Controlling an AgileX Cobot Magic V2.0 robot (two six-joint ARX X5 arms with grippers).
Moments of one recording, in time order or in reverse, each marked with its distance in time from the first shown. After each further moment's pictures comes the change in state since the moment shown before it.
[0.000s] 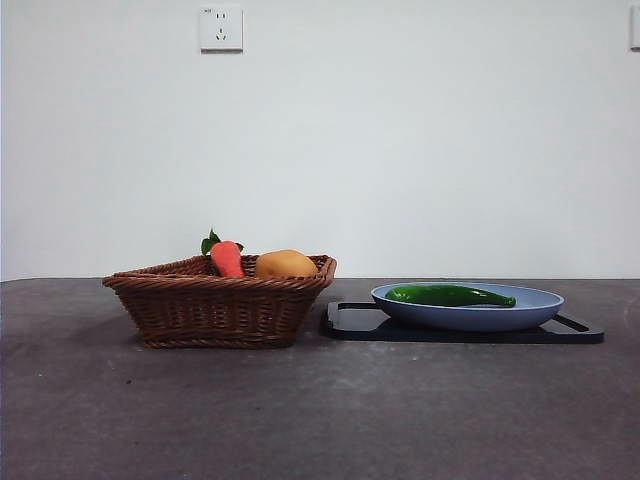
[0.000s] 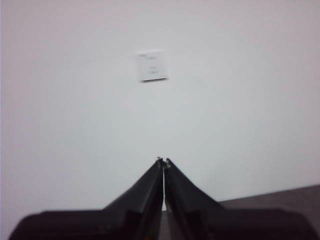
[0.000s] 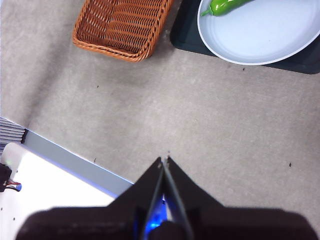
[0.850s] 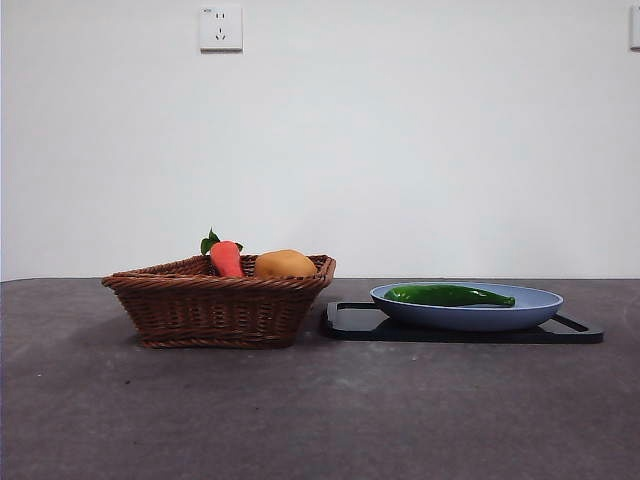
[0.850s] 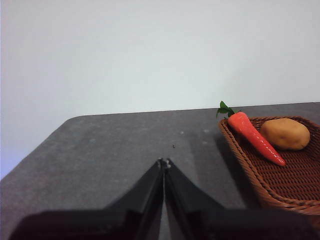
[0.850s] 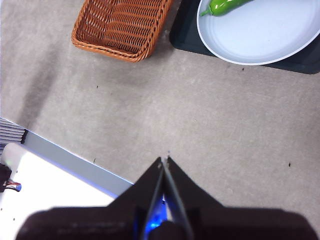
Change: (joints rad) left arm 0.110 -0.549 -0.835 0.111 0.001 -0.056; right arm 0.000 0.000 0.000 0.000 0.000 0.000
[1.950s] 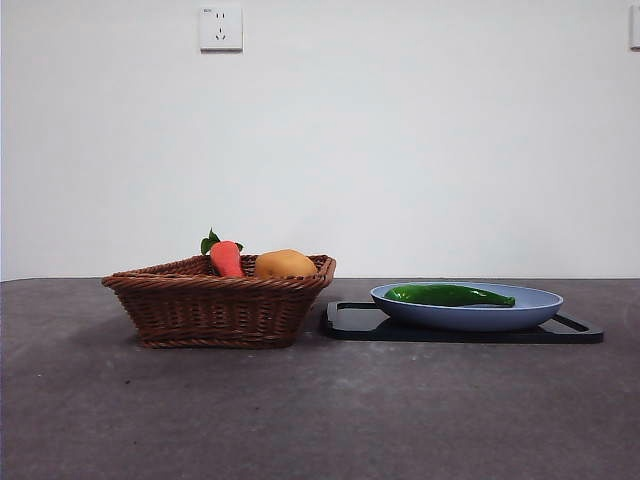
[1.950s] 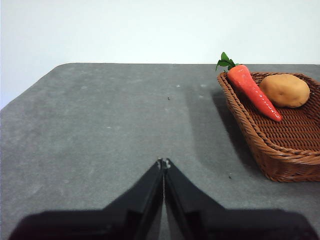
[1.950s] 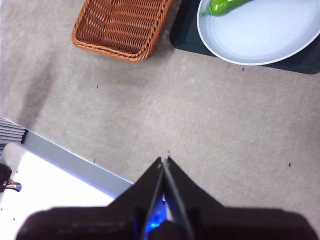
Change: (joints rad) left arm 0.000 -0.040 -0.007 -0.210 0.005 -0.035; right arm 0.000 0.000 0.000 0.000 0.000 0.000
